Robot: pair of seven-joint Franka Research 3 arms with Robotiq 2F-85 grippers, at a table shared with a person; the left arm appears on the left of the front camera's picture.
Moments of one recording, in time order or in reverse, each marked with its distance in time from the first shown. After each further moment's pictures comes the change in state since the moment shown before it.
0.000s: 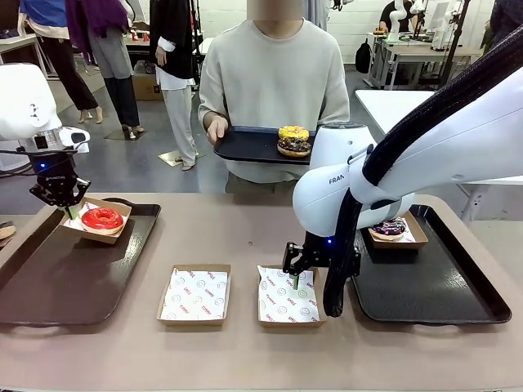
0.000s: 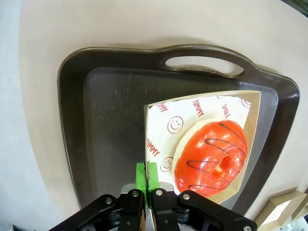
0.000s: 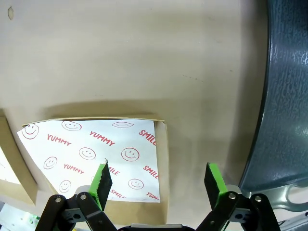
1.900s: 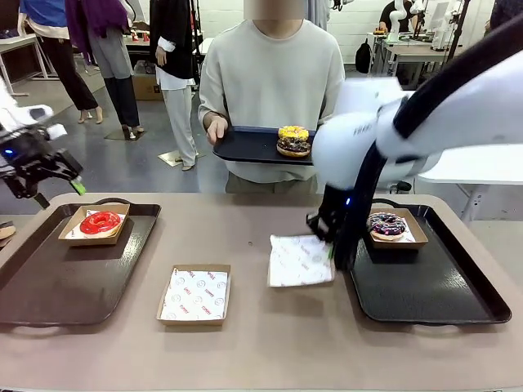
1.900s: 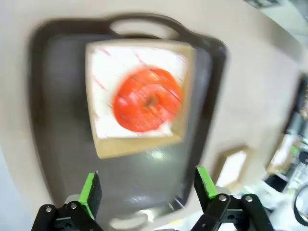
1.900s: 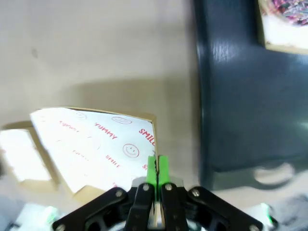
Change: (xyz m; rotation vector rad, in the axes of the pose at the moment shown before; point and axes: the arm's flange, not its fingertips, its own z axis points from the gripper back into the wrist) left arm -0.052 0.041 0.055 -0.404 0.004 -0.030; right arm 0.020 -0.031 0.088 0.019 -0.056 -0.082
